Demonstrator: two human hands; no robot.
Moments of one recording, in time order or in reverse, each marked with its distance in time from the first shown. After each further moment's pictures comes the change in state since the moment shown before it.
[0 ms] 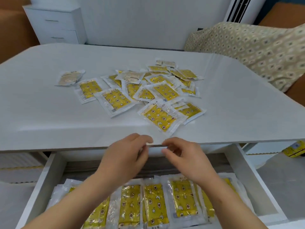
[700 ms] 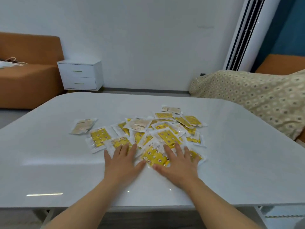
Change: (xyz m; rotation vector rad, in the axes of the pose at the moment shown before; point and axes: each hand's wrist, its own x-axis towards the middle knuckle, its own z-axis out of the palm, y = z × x) left_hand 0.100 -0.069 0.006 0.362 -0.162 -0.481; right_hand 0.128 0.002 -0.010 -0.461 -0.031 0.107
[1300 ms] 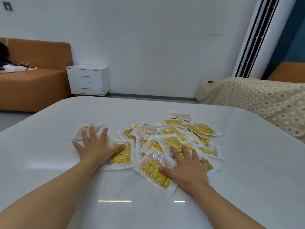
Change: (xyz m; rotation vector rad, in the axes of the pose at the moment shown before) left_hand 0.084 -0.088 -0.023 -0.060 0.051 -0.363; right_hand 0.040 -0.006 0.002 -0.042 0.031 -0.008
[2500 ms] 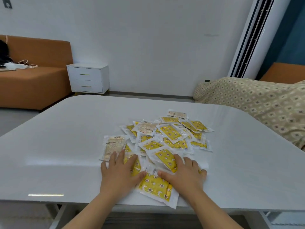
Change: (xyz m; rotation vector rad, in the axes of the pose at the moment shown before) left_hand -0.137 0.016 0.006 0.024 -0.115 0.298; right_hand -0.065 -0.014 -0.004 0.046 -0.012 0.154
